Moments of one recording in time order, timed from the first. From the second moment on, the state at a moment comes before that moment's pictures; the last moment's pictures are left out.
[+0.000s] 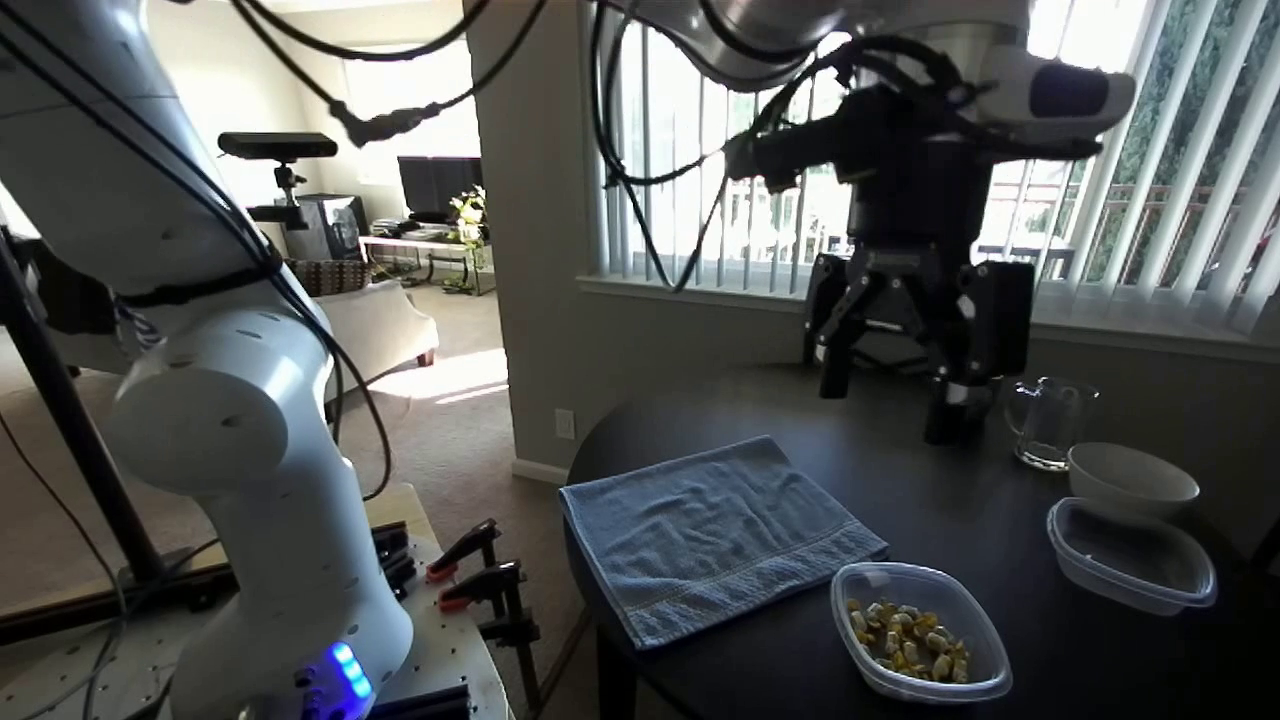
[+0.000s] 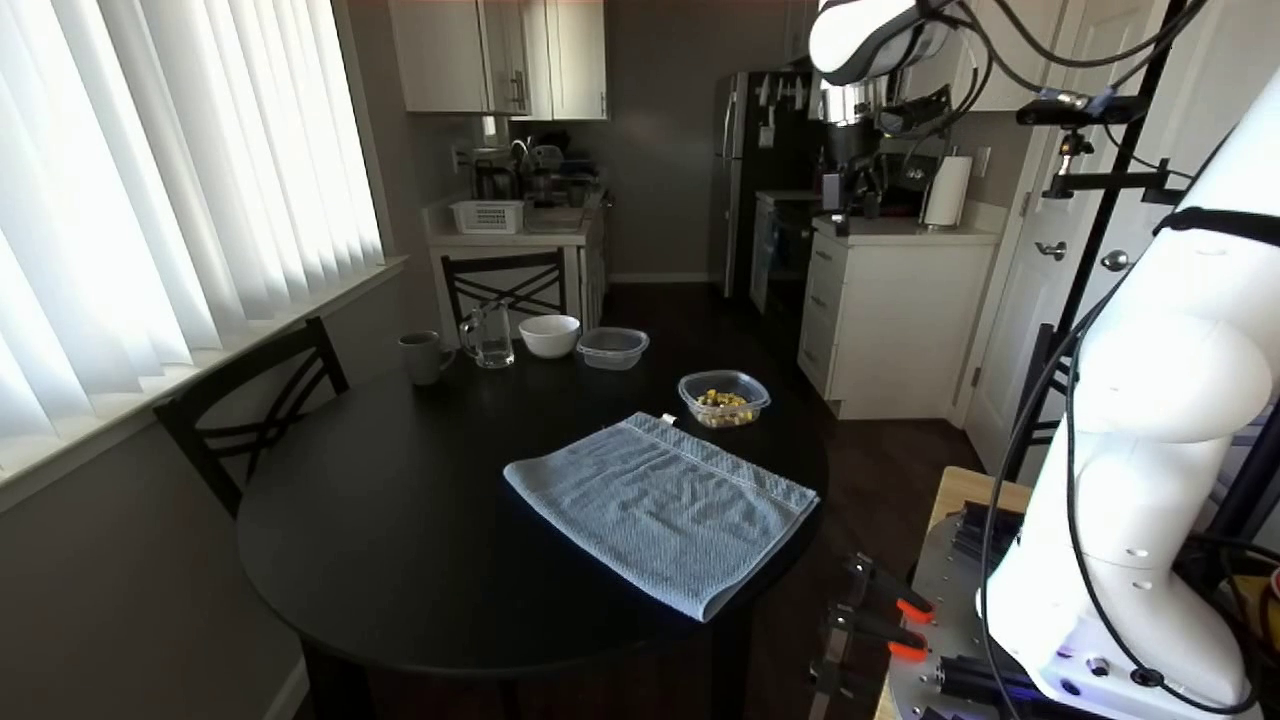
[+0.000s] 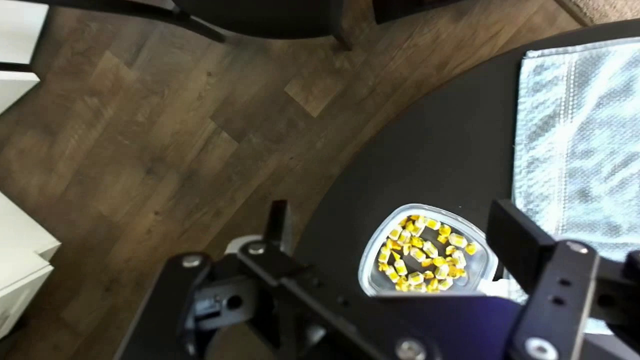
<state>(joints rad) -0.21 -0.20 -0.43 -2.09 -0.31 1.84 -0.28</state>
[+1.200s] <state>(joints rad) -0.24 0.19 -0.39 -1.88 -0.09 1.82 -0.54</state>
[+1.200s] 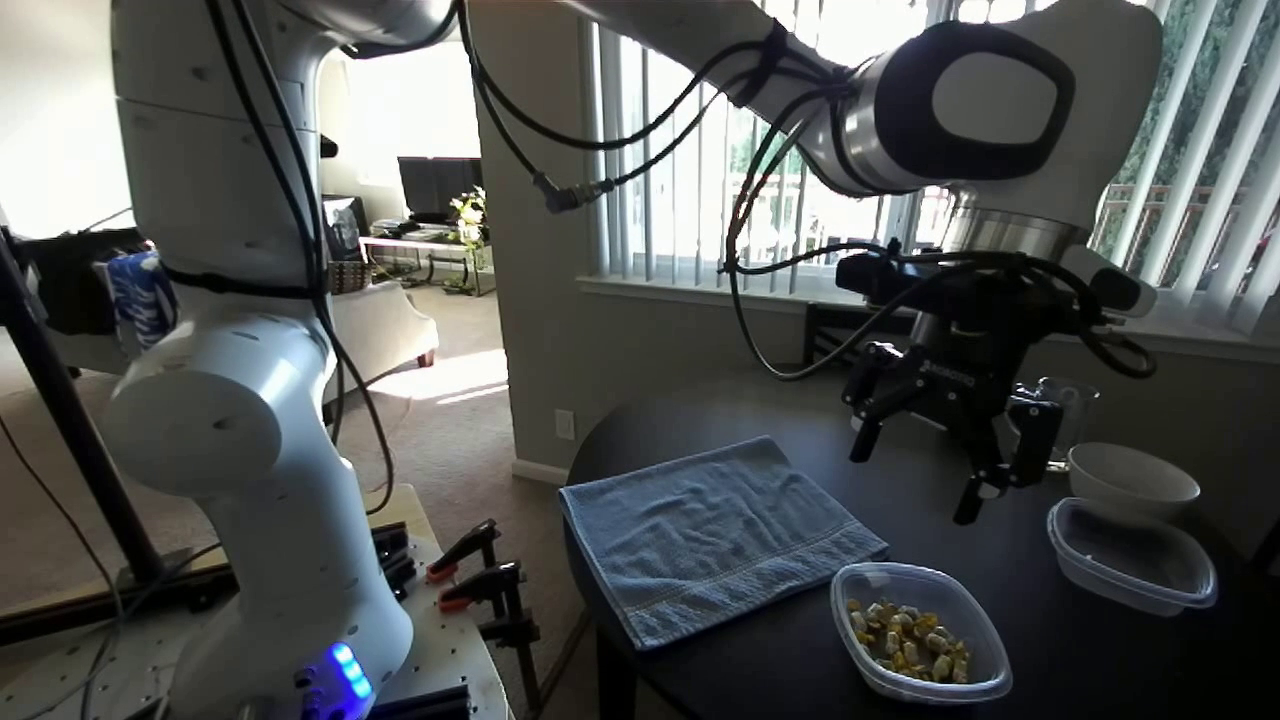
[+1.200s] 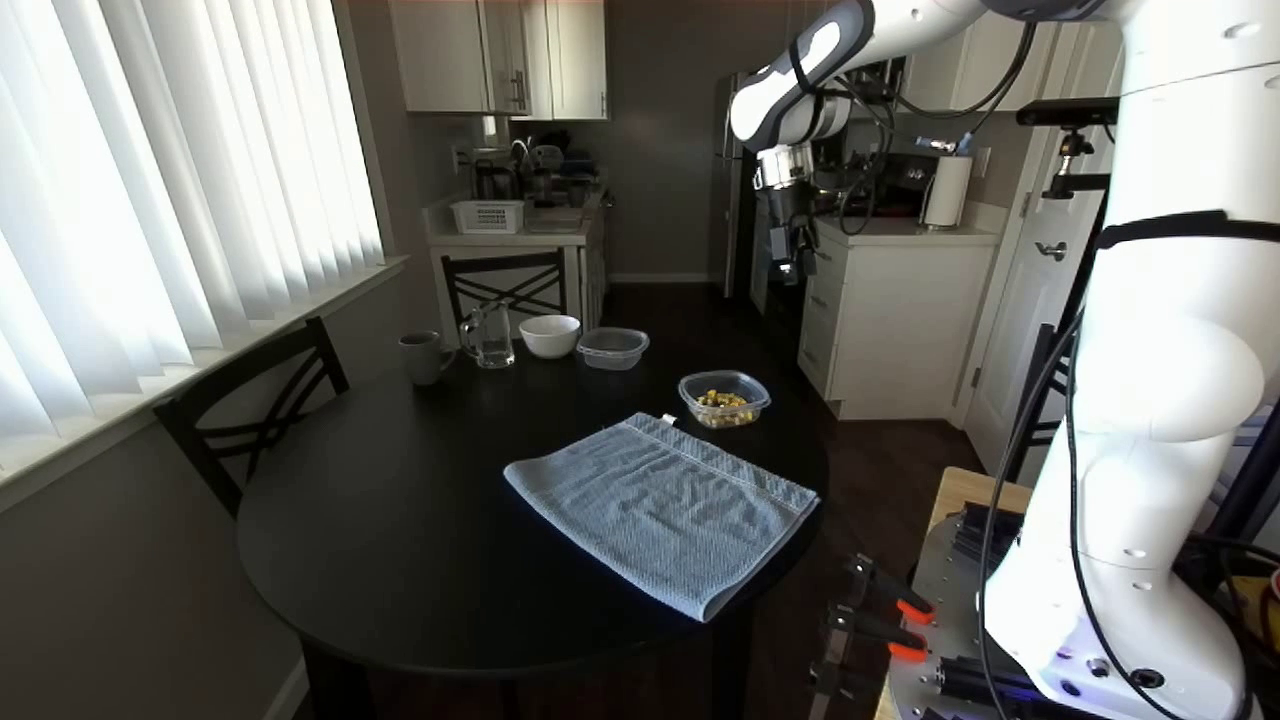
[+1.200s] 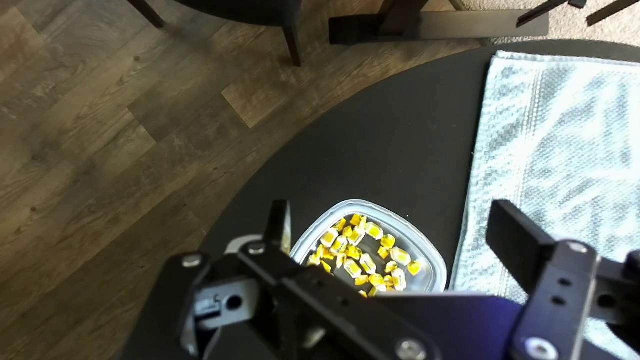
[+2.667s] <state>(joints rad) -0.44 0.88 -0.22 -1.38 0.26 1.75 -0.05</state>
